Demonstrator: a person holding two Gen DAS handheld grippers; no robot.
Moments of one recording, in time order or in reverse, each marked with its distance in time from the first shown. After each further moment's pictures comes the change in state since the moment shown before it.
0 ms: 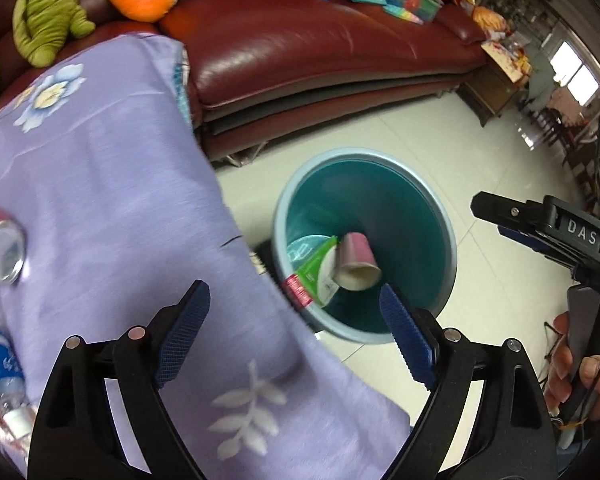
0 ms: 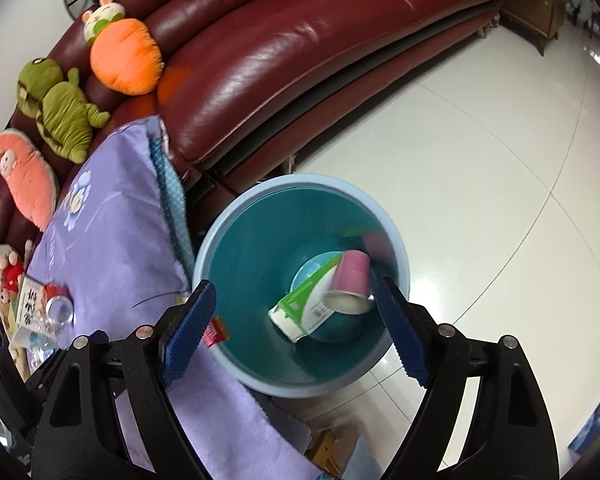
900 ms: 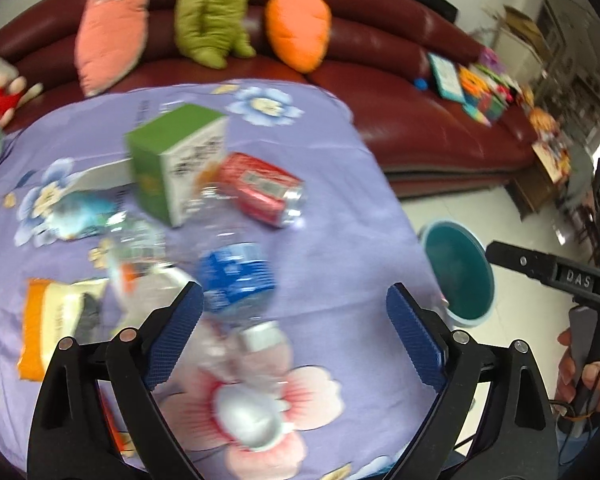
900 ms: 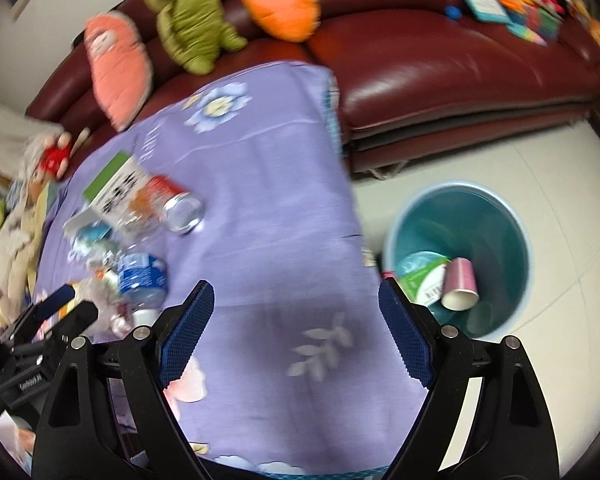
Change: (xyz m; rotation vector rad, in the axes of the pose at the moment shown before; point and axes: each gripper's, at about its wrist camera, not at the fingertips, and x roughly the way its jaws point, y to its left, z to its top) left arm -0.178 0.184 -0.100 -0.272 -0.234 0.135; right arm -0.039 0.220 -0.086 -0.402 0.056 0.099
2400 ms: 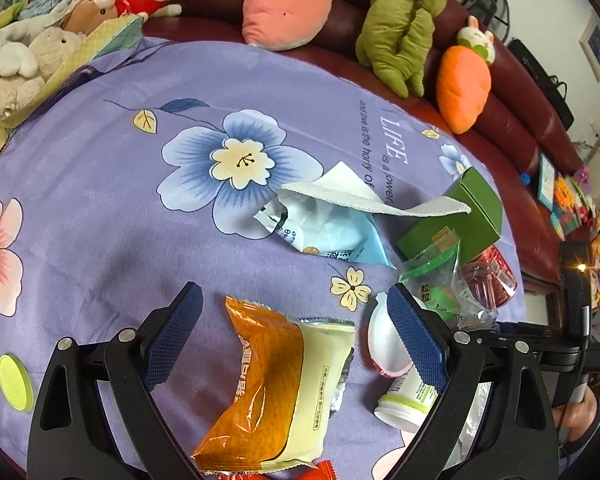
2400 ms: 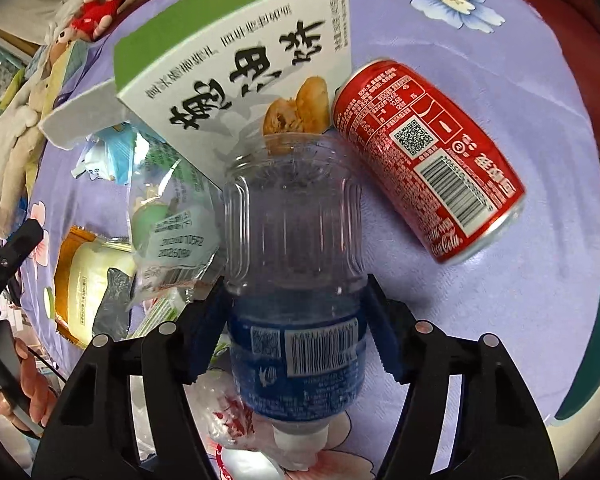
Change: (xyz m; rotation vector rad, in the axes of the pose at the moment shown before) left arm -0.003 0.240 0.003 -0.393 -0.030 0.151; right arm 0.192 0.212 0.022 -0.294 0.392 0.092
